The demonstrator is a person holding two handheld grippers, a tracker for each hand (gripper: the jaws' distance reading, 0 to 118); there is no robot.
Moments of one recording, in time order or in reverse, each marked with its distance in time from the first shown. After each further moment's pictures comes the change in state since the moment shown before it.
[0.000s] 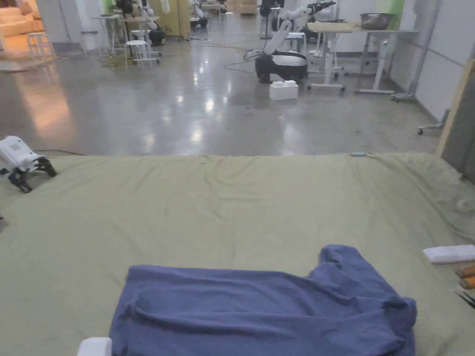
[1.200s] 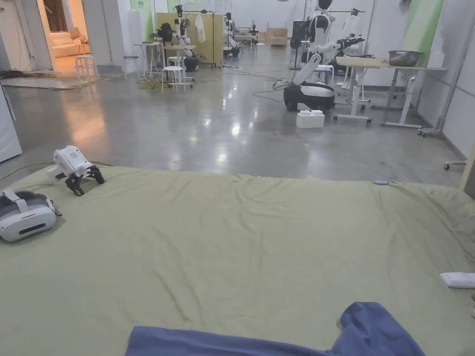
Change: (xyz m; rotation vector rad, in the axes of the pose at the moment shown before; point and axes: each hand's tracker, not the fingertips) left arm -0.043 -0.120 0.179 -0.058 -0.101 0.053; right arm 0.032 -0.077 0.001 -0.306 -0.235 0.093
